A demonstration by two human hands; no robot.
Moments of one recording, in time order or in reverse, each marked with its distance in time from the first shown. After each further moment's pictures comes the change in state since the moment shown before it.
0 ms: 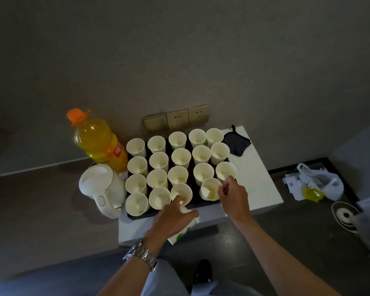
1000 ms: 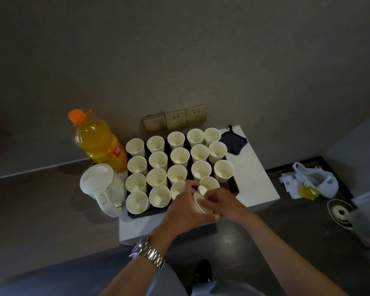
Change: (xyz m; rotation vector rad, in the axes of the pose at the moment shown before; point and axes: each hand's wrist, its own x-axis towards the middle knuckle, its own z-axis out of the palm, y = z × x) left_hand -0.020 0.026 0.003 -0.197 0.080 0.439; right_hand -0.024 -0.036 -0.030 0.174 -0.640 -0.056
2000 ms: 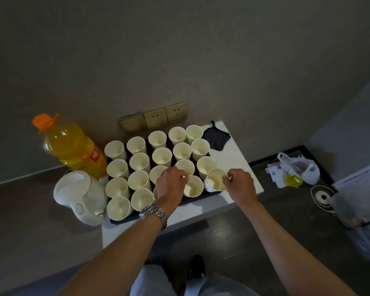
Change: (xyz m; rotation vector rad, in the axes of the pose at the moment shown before) left_hand 0.091 0.002 0.016 0.448 0.263 -0.078; right_hand 0.008 0.057 -0.059 -0.305 0.640 0.204
